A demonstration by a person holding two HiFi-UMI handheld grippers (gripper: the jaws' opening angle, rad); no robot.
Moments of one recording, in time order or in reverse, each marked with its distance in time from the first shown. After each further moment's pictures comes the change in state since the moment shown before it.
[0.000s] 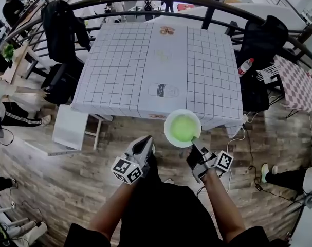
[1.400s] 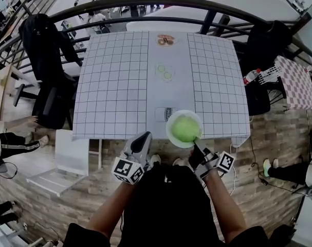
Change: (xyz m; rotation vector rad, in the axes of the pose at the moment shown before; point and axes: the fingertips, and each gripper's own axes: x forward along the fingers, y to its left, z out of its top) left arm 0.107 0.150 0.101 0.107 0.029 -0.030; right arm 0.159 -0.006 0.060 -0.003 -0.107 -0.061
